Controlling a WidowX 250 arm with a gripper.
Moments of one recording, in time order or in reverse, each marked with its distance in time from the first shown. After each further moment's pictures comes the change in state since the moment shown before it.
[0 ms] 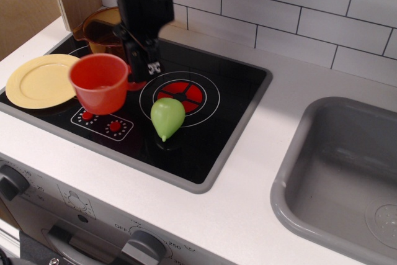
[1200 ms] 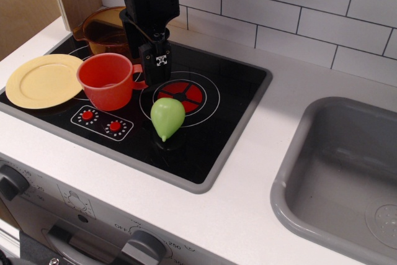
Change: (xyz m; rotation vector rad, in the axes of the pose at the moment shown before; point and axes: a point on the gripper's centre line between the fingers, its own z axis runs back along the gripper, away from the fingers) arm 0.020 0.015 -0.017 0.016 0.020 -0.014
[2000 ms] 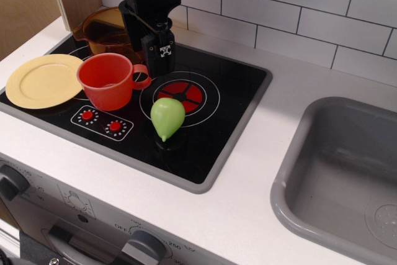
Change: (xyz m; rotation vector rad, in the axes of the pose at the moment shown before) arm 0.003 -0.005 0.013 0.001 -0.037 0.037
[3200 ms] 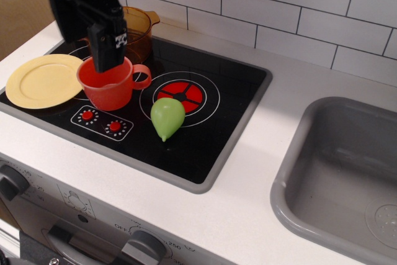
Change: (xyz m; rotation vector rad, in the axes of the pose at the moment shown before) arm -0.050 -0.014 0.047 0.109 0.089 0.253
